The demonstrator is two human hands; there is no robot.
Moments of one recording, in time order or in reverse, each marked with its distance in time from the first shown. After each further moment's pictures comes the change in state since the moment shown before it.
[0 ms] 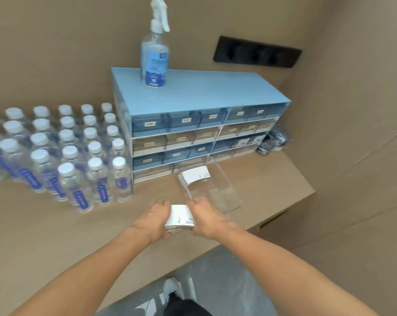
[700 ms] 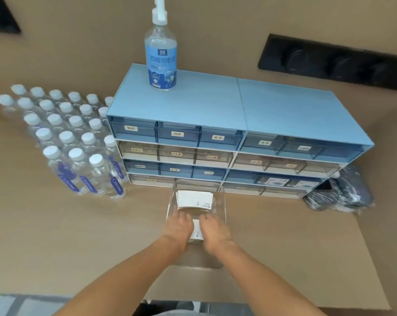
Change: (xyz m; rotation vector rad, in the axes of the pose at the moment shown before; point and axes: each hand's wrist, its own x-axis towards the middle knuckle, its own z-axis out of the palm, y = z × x) left_hand 0.165 0.126 0.063 0.431 -0.086 -0.407; right_hand 0.120 0.184 0.021 -0.193 -0.148 -0.240
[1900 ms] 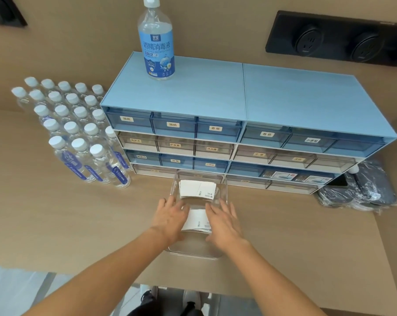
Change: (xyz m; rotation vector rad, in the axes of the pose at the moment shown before) left_hand -0.016 -0.013 -0.011 -0.032 0.101 -0.025; right_hand -0.012 0.038 -0.004 0.011 0.053 -0.151
